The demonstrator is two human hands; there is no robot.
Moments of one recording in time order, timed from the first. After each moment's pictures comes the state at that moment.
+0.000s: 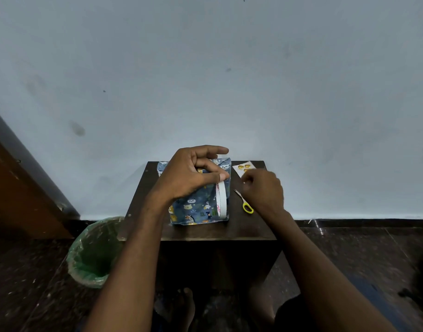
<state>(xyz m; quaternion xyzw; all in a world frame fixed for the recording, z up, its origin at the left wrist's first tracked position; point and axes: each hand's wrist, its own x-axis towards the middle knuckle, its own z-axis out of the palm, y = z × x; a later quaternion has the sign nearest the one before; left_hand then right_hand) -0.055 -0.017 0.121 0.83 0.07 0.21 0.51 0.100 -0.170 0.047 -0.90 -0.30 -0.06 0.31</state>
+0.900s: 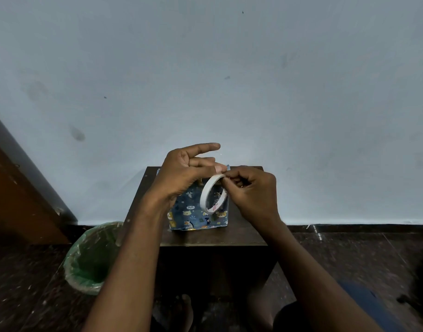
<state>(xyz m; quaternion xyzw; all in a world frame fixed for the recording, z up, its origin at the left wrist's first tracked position) -0.059 -0.023 0.137 0.73 0.13 0.21 0.63 0.055 -0.173 0.083 -0.68 -0.43 -0.14 0.58</state>
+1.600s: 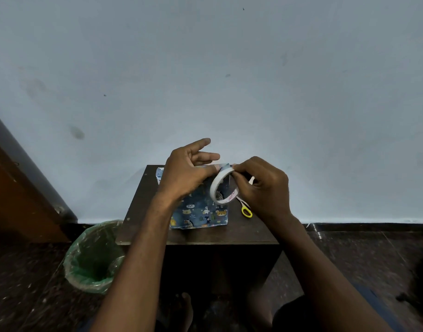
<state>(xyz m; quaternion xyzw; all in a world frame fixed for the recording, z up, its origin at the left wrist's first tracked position) -0.046 -0.028 0.129 0.77 0.20 0.27 0.55 0.074 -0.184 0.086 -0.68 -0.46 -0.32 0.46</state>
